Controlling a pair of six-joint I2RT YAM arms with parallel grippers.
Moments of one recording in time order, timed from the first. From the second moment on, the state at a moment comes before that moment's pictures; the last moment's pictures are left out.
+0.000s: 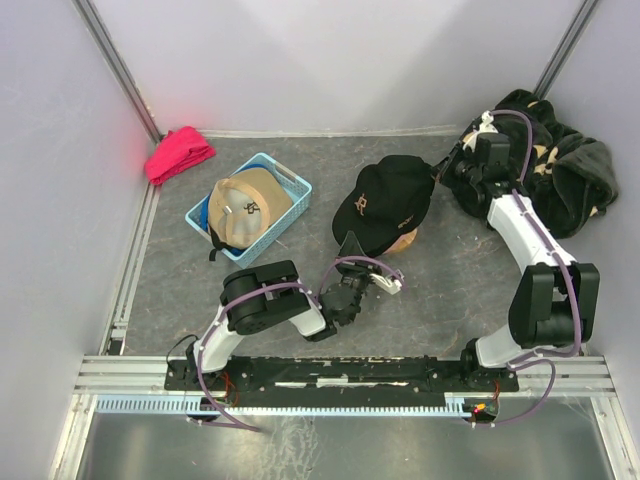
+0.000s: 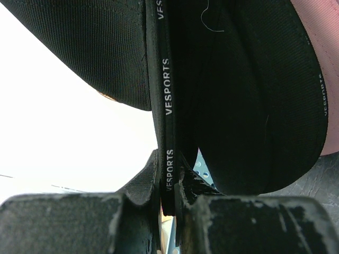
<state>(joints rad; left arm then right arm) -1.21 2.13 0.77 1.56 -0.86 1.46 0.01 1.51 1.17 -0.16 -0.23 0.49</state>
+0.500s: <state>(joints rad) -1.21 2.16 0.80 1.56 -0.87 1.46 0.02 1.56 1.17 -0.14 -0.20 0.49</state>
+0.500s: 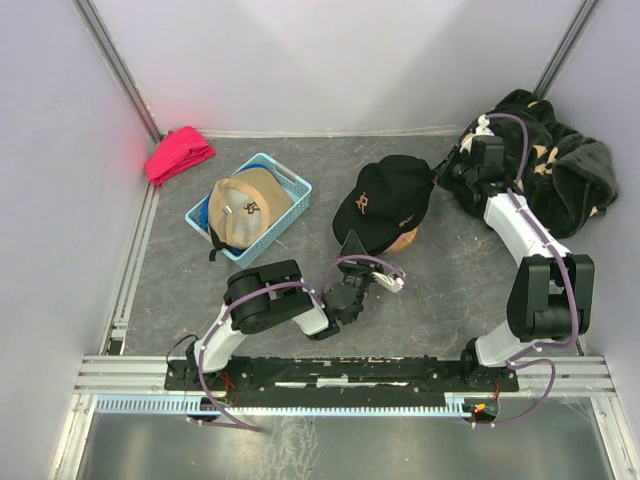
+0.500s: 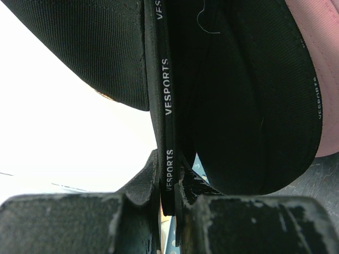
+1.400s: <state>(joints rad) -1.21 2.24 0.82 1.56 -0.87 1.41 0.03 1.57 1.07 0.01 -0.16 0.49</state>
